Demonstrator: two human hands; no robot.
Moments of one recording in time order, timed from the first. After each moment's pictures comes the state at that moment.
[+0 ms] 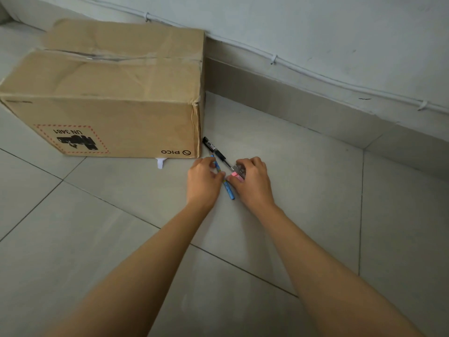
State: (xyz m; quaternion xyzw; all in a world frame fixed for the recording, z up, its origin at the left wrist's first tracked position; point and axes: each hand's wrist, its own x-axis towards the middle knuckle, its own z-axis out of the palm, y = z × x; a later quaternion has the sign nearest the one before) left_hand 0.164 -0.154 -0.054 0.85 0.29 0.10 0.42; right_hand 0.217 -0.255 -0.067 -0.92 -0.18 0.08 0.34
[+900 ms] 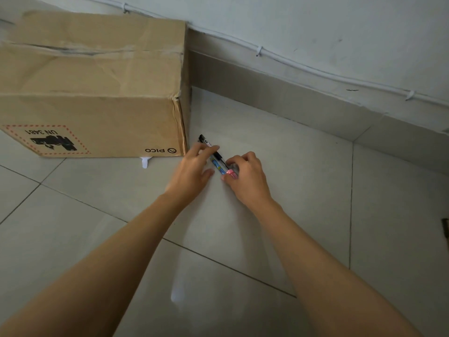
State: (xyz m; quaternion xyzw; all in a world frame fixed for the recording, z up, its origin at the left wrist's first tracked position) left_hand 0.173 -0.132 -0.064 0.95 0.06 0.09 0.30; right_hand 0.223 -0.268 -0.062 -0.92 -0.19 0.09 0.32
